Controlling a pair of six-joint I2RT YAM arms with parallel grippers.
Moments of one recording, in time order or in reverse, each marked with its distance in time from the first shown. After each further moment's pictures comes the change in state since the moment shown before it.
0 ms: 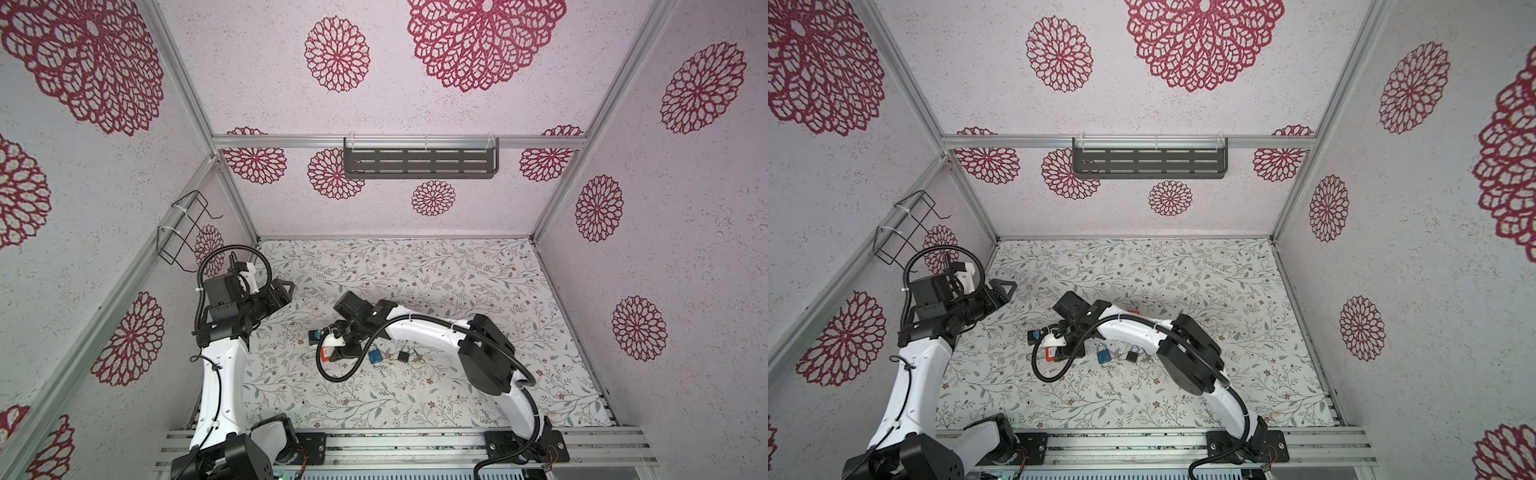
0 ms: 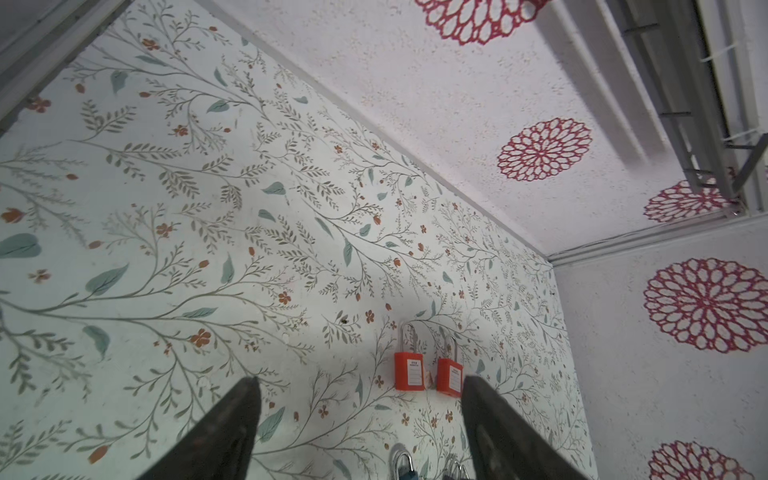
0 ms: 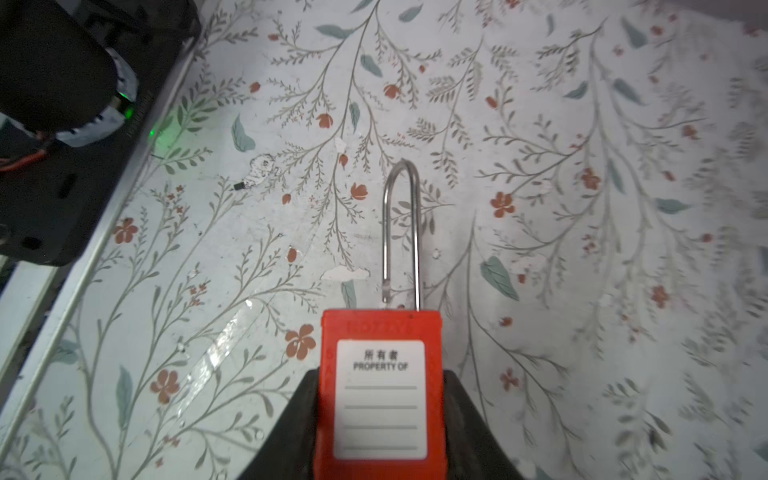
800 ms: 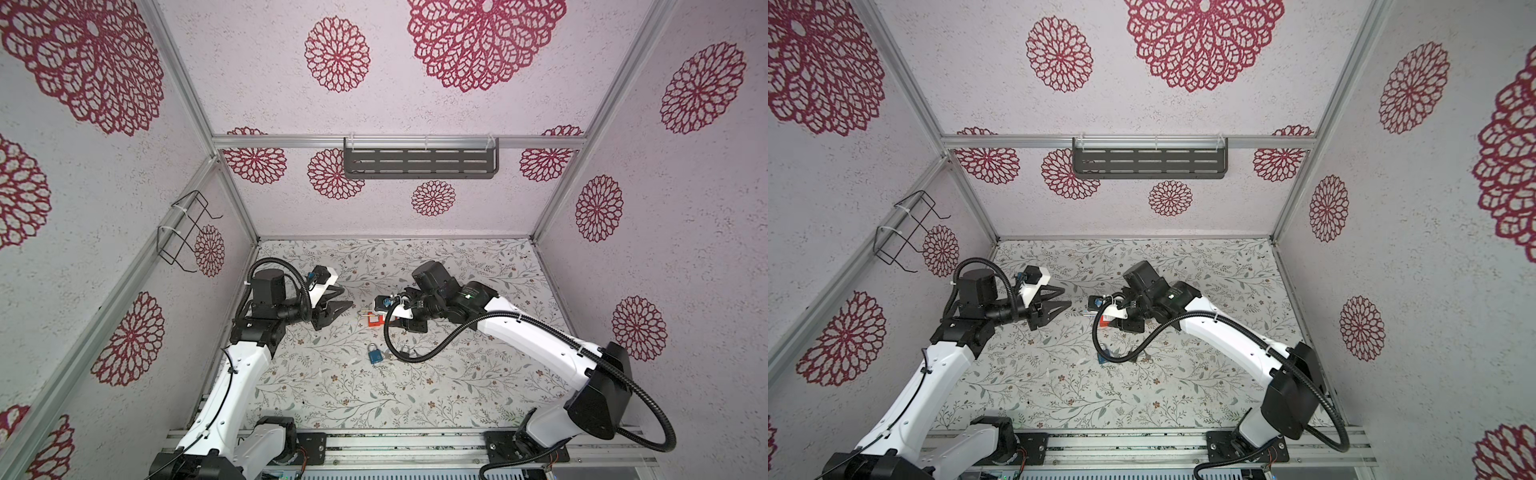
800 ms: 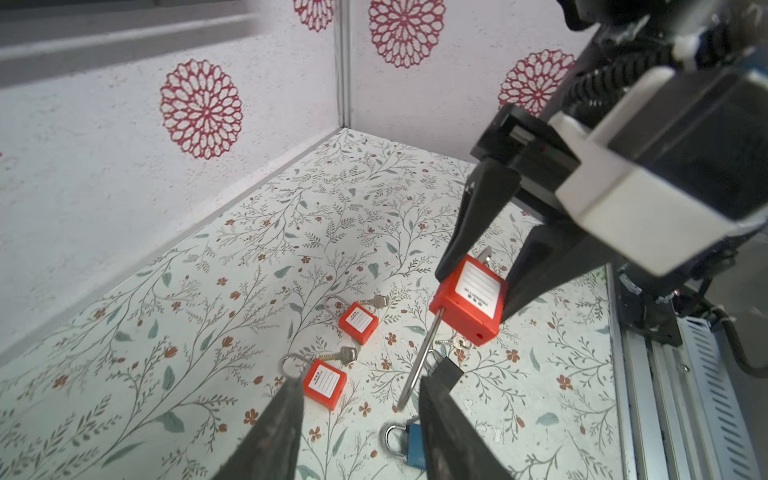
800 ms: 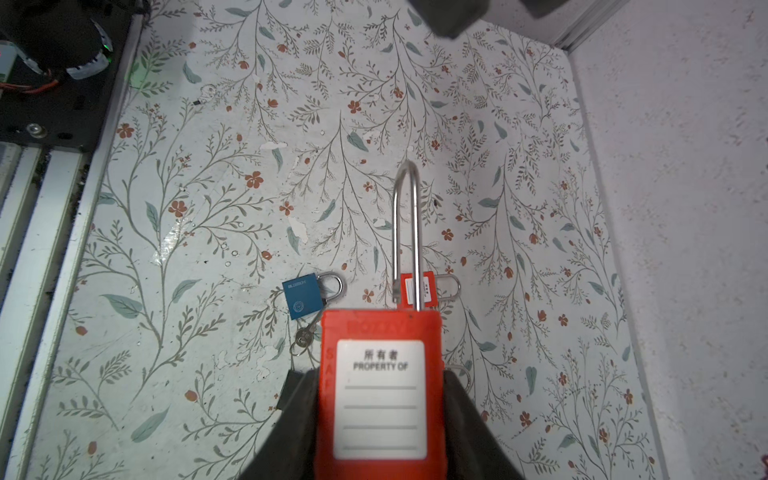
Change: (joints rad) left arm -0.381 -0.024 -0.054 0.135 0.362 0.801; right arm -0.204 -0.599 -0.377 -0.084 0.118 -0.071
